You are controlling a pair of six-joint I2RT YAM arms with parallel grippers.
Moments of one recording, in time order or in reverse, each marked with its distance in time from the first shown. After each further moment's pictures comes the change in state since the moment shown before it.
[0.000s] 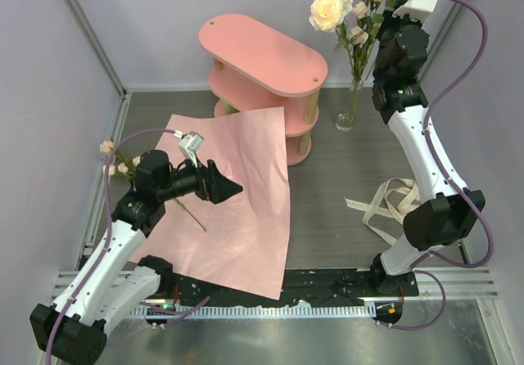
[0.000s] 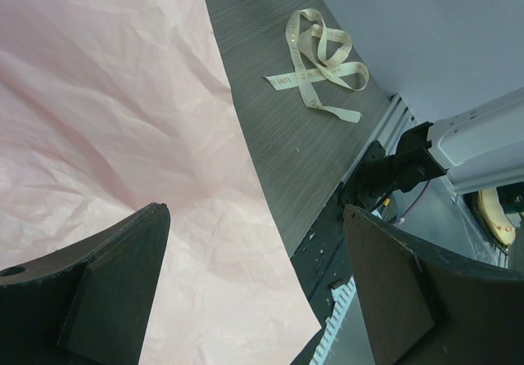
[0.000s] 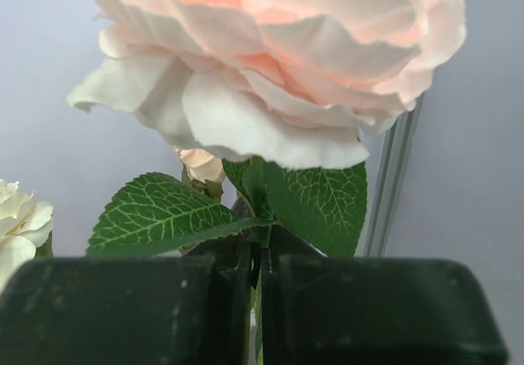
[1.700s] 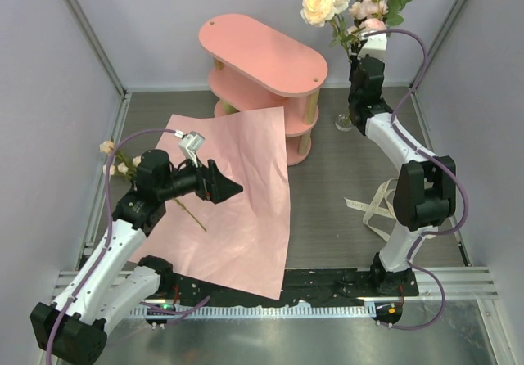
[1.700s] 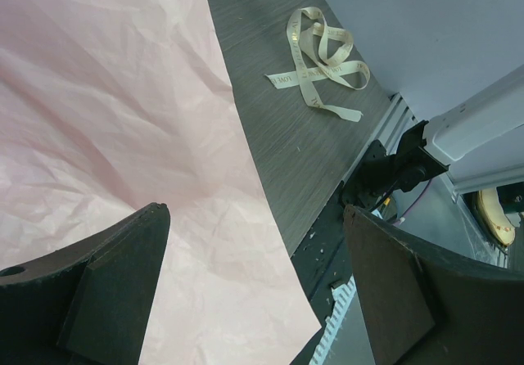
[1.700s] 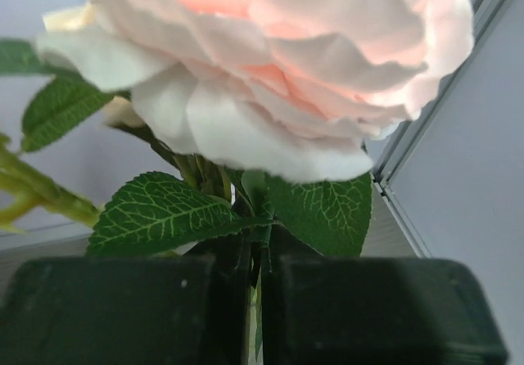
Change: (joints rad) left arm 0.000 0.008 0.000 0.000 0.000 0.000; right arm -0.003 0.171 -0.281 0.111 -0.020 0.036
